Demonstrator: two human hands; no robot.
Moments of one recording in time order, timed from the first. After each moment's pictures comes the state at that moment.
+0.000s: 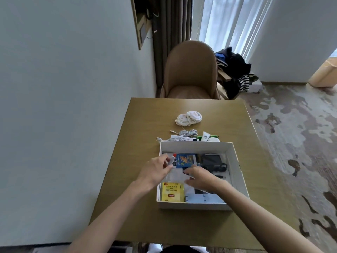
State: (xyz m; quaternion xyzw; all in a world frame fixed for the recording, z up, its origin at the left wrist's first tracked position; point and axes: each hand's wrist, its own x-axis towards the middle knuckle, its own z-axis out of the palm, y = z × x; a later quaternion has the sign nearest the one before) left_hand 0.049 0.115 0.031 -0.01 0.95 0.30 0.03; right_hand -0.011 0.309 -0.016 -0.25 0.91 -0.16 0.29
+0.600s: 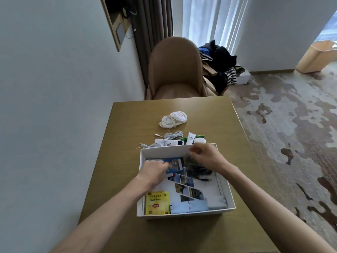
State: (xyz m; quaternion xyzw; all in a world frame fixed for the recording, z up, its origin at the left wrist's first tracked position) left_hand -0.012 0.157 0.008 0.17 0.98 -0.04 0.09; right_hand -0.079 0.380 0.036 -0.16 0.90 -0.37 0.14
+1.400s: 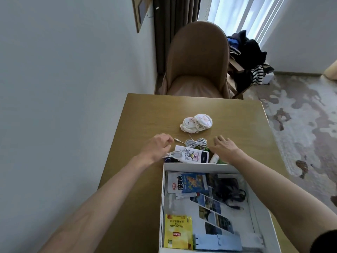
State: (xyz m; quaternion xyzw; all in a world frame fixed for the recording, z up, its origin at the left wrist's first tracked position) left_hand -0.122 0.052 -0.007 0.02 0.96 0.28 0.06; right_hand -0.221 0.324 -0.038 -0.34 0.89 0.23 0.19
